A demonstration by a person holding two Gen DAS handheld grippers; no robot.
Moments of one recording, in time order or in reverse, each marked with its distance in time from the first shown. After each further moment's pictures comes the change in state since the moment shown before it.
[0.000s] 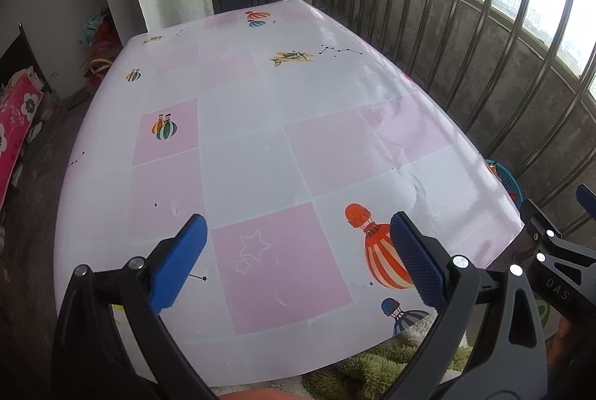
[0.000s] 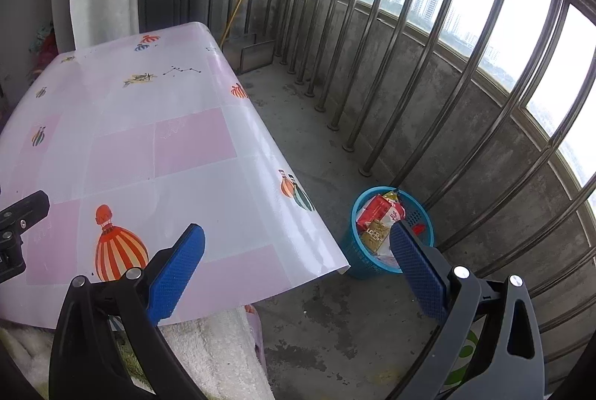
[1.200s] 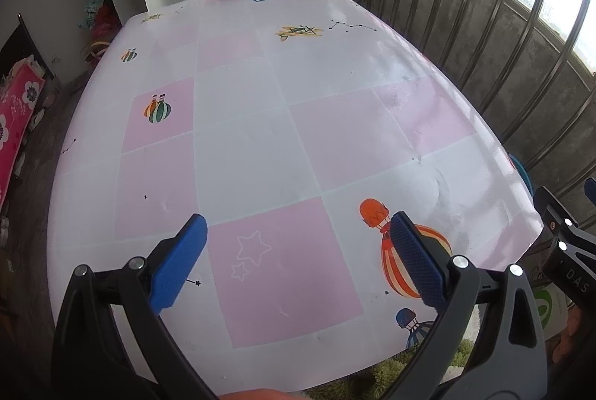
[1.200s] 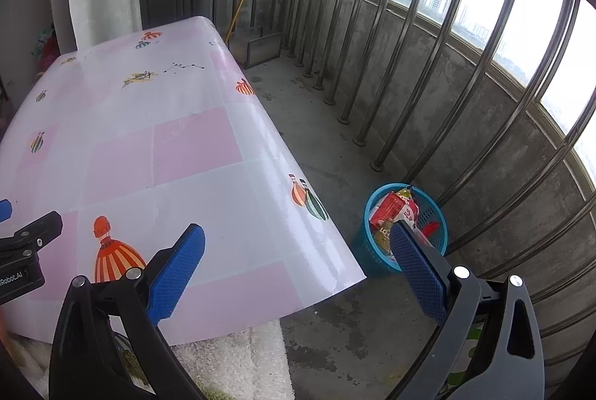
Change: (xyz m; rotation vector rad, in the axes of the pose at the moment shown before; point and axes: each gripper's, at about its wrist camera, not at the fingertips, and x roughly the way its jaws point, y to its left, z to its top) left arm 0.031 0.002 0.002 -0.020 0.089 0.031; right arm 0.024 0.002 0.010 0.007 0.033 0.048
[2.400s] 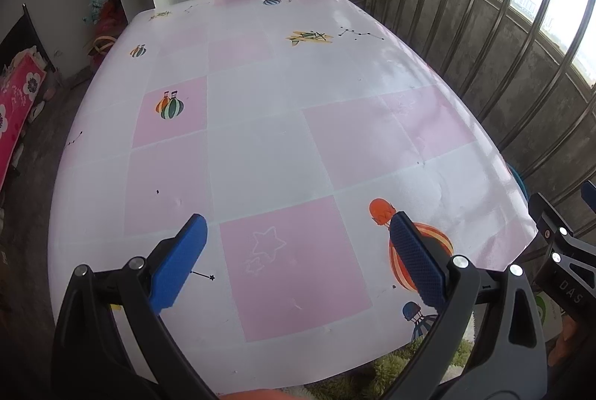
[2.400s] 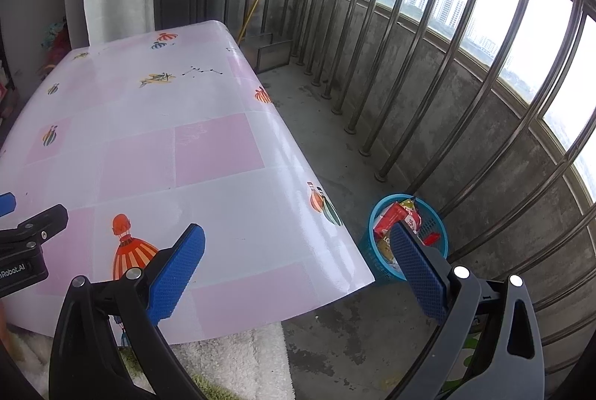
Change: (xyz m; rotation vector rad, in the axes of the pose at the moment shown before) left arm -0.008 0.016 -0.001 -0.030 -0.014 -0.016; right arm -0.015 0.015 0.001 -0.047 -0.027 0.012
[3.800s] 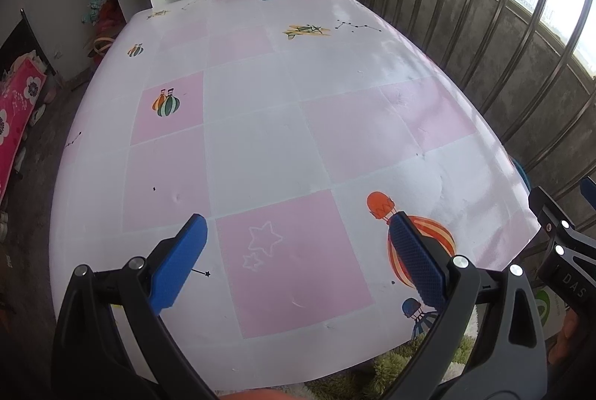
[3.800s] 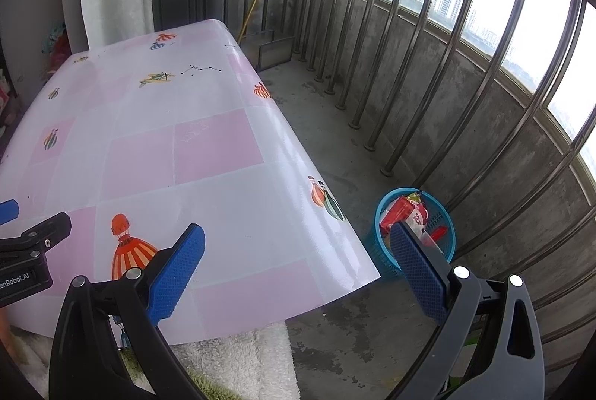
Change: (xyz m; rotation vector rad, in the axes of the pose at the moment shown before) left arm 0.004 -0.007 -0.002 0.019 0.017 0.013; right arm 0.008 -0.007 -0.003 0.019 0.008 0.026
